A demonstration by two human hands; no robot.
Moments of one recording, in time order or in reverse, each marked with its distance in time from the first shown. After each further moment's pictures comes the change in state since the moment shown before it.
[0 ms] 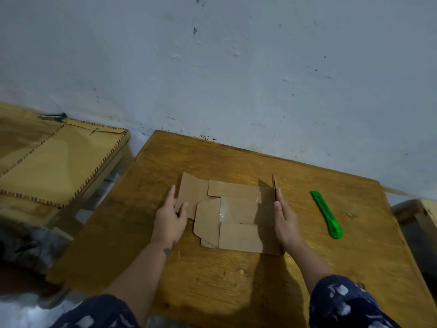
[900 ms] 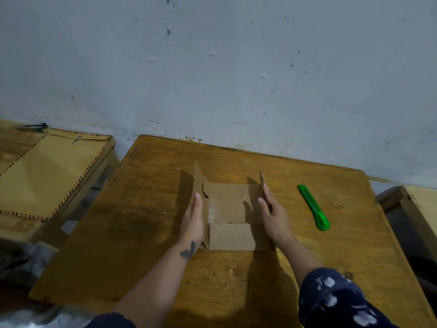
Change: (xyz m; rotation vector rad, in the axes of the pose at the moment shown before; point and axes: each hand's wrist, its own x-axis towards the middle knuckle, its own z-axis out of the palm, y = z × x) left_hand -0.027 0.068 0.054 -0.508 -0.157 -0.253; right_hand 0.002 0.001 -0.008 0.022 -0.031 0.012
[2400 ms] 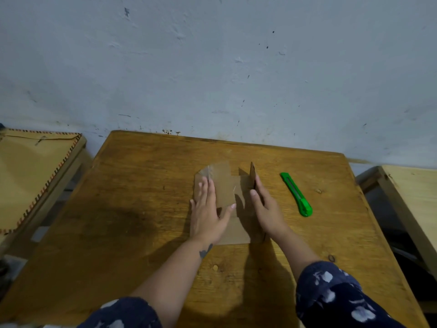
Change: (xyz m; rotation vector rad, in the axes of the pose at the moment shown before) left_hand 0.016 -0.026 0.060 0.874 -0.172 0.425; right_hand 0.000 0.014 -0.018 -0.001 -0.018 0.020
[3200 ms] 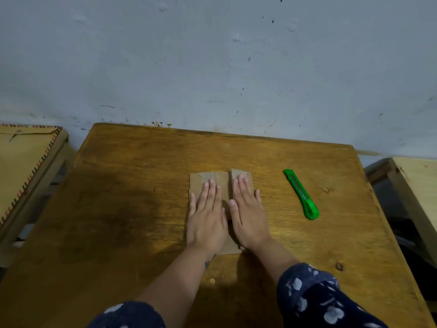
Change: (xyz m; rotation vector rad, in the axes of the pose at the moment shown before) left_hand 0.014 -0.003 0.020 0.433 -0.051 0.101; right_hand 0.015 0.017 0.041 -0.608 -0.057 -0.225
